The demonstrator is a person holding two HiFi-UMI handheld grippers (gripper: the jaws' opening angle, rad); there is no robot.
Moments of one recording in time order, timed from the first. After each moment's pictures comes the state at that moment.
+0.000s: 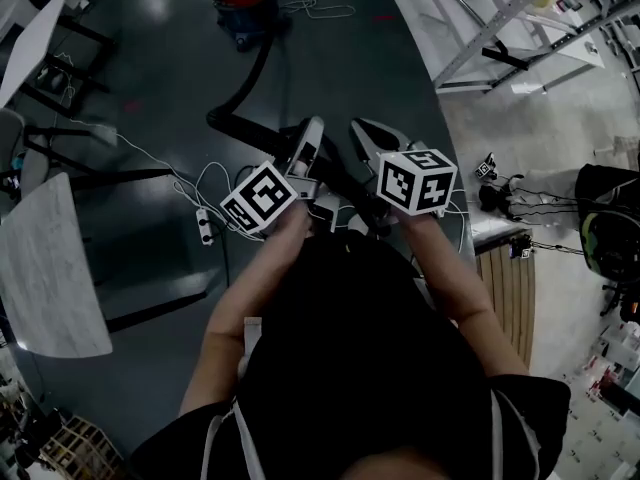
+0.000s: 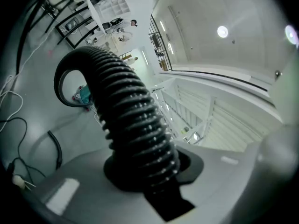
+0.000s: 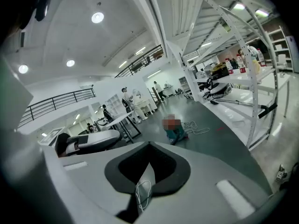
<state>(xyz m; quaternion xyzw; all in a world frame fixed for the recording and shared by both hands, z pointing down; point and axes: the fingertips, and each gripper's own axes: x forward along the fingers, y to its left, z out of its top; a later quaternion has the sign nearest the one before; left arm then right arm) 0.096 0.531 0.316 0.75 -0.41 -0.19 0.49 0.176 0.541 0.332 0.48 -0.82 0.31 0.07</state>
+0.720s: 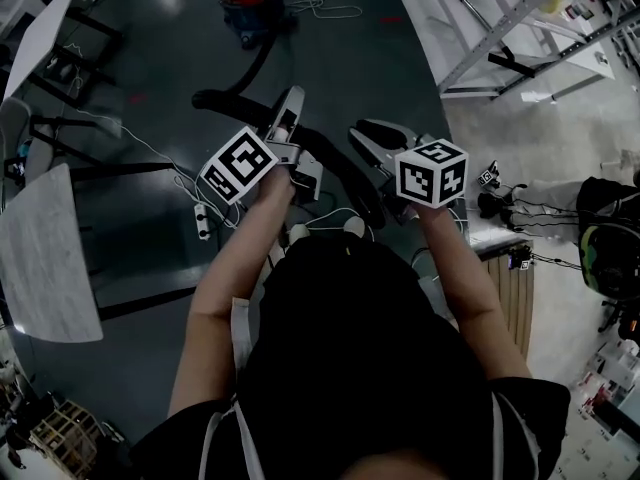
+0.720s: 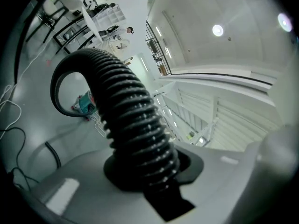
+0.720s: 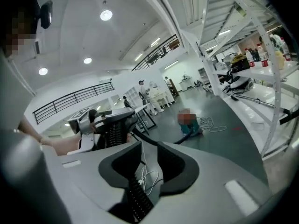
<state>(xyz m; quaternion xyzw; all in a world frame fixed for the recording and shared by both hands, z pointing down) 0.106 0.480 0.301 0.74 -0.45 -0.20 0.45 0.212 0.545 0.341 0.36 -0.88 0.30 0.10</state>
